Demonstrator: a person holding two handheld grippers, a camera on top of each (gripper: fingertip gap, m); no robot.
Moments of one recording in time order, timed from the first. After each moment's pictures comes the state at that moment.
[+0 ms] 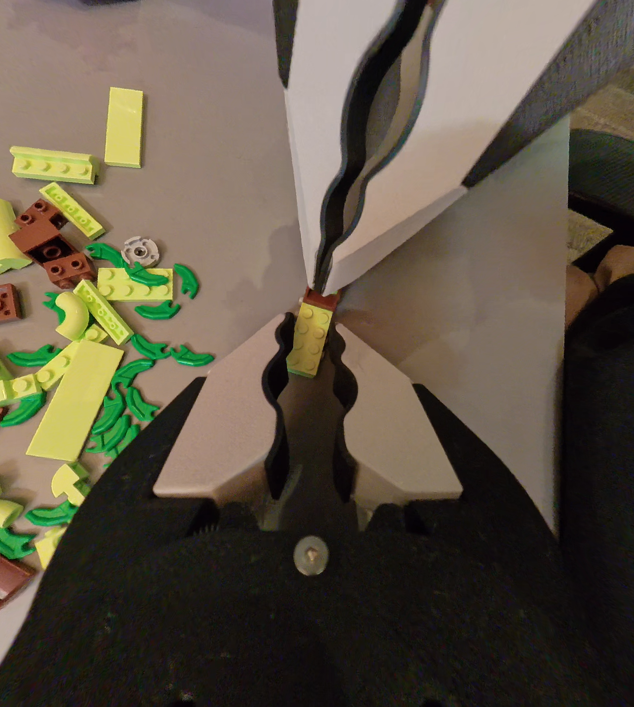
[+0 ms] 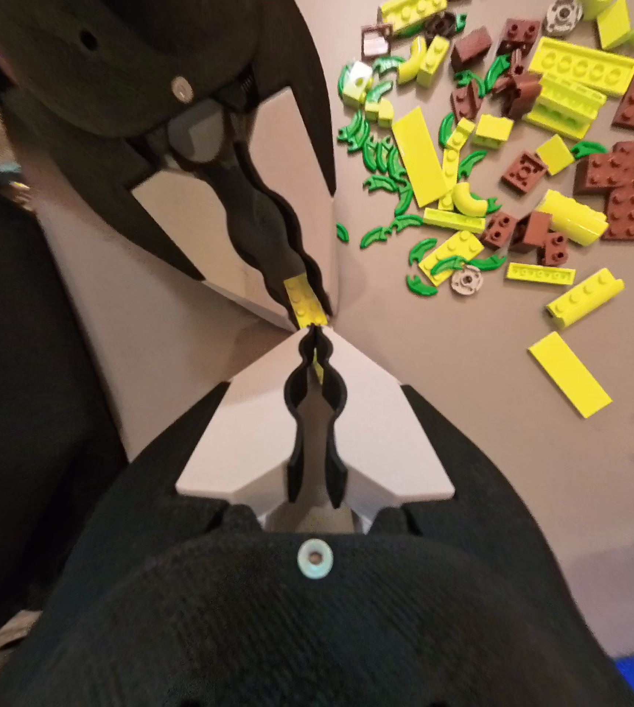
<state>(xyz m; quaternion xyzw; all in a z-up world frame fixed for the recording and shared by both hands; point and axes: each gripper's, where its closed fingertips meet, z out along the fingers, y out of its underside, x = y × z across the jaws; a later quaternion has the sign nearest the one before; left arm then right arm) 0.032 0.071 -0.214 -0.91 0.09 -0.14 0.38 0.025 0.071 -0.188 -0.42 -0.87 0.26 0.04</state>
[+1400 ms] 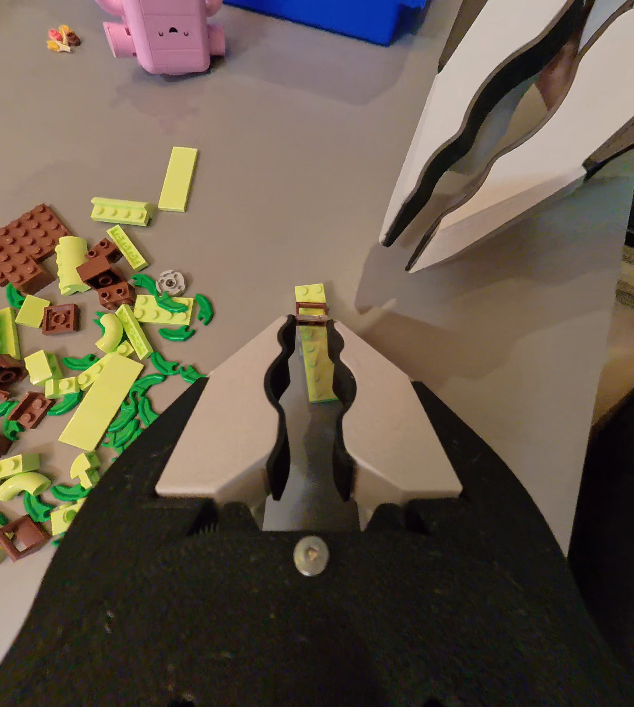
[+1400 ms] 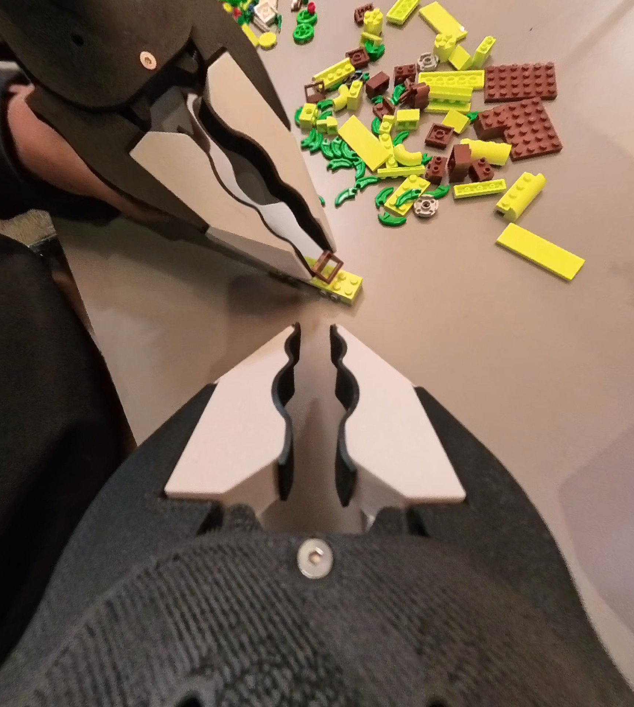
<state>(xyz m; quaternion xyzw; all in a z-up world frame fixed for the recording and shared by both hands) 0.036 0.086 -0.200 -0.91 0.05 -0.03 0.41 0.070 0.102 -0.179 -0.48 -0.77 0.38 0.16</state>
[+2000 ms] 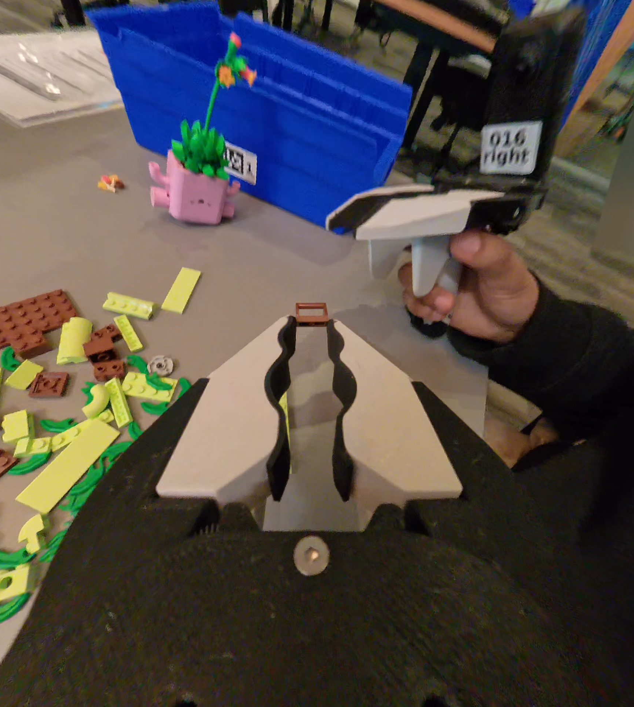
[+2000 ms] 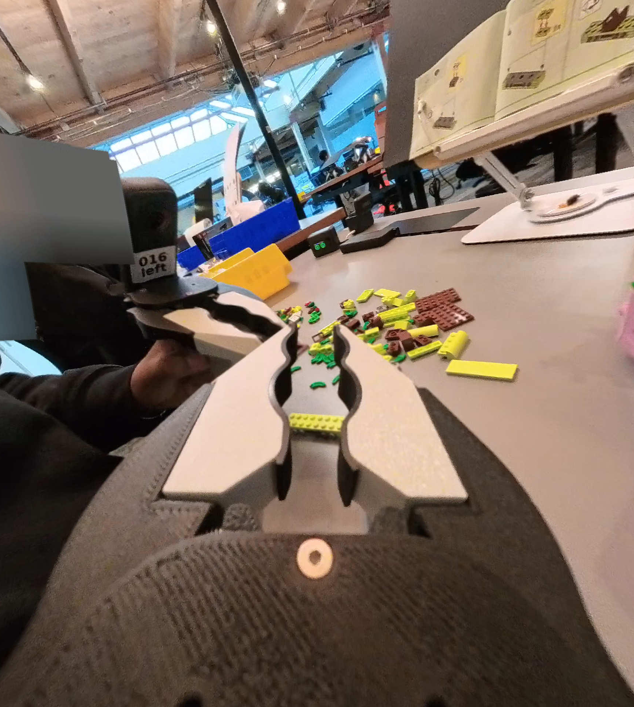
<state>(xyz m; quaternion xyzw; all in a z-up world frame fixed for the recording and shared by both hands) 0.047 0.106 -0.128 -0.83 -0.03 -0.13 0.54 0.052 0.143 -0.096 -0.47 -0.50 0.69 0.23</state>
